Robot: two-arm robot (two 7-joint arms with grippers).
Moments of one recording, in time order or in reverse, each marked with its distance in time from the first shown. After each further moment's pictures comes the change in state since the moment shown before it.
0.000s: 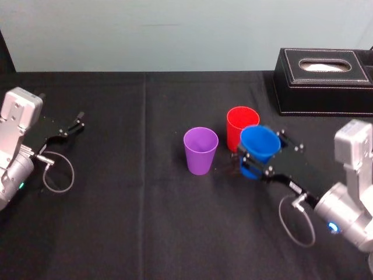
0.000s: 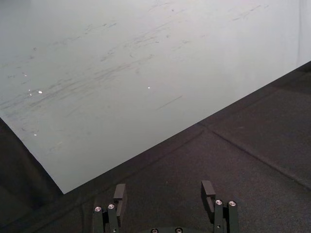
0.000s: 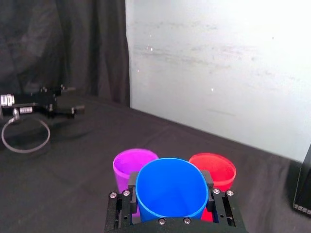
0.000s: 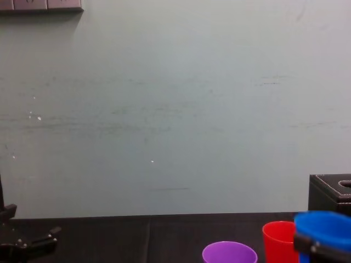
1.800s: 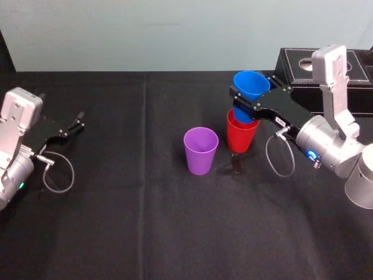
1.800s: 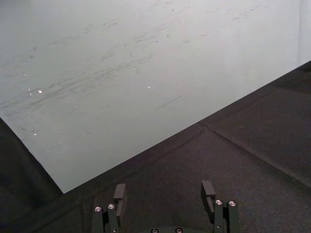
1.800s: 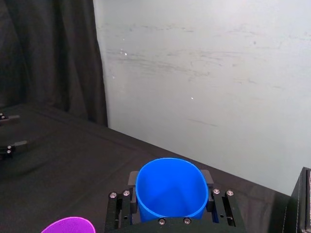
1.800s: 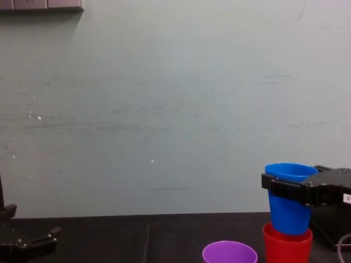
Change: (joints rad) left arm 0.000 0.000 0.000 0.000 0.000 0.000 0.000; right arm 0.375 -0.056 -0.088 0.237 0.046 0.158 -0.034
